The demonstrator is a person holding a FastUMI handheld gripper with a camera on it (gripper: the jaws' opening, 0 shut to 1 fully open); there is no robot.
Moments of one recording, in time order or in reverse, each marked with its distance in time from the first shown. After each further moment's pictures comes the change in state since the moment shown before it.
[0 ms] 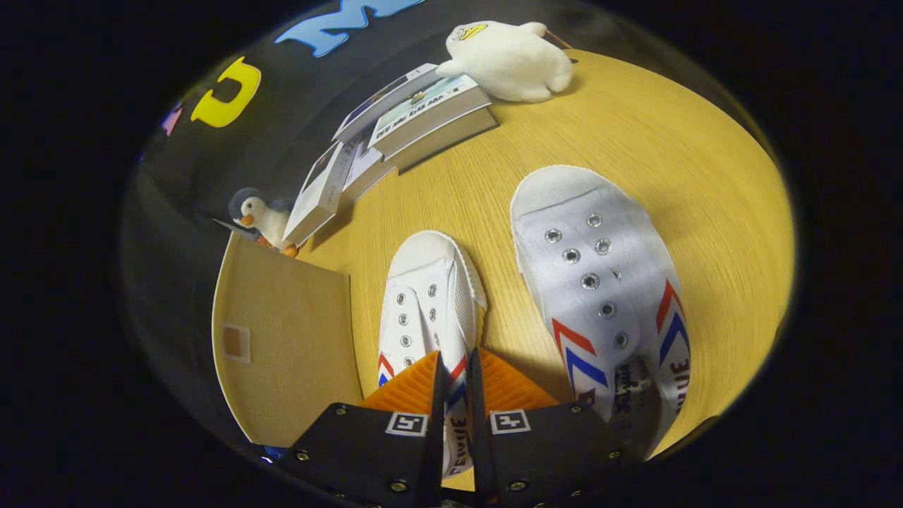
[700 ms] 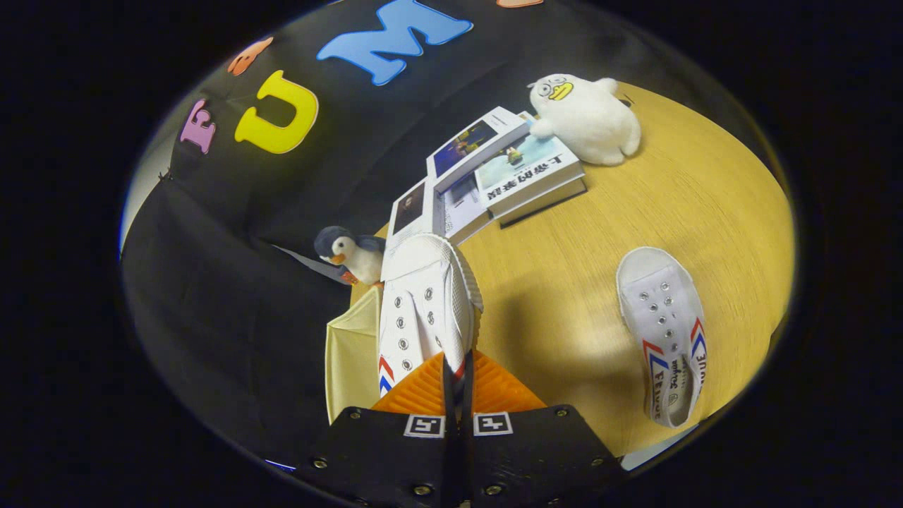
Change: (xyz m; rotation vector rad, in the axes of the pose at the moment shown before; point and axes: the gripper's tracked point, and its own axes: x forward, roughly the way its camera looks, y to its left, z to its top) arm -0.088 0.147 0.058 -0.005 -0.111 0.227
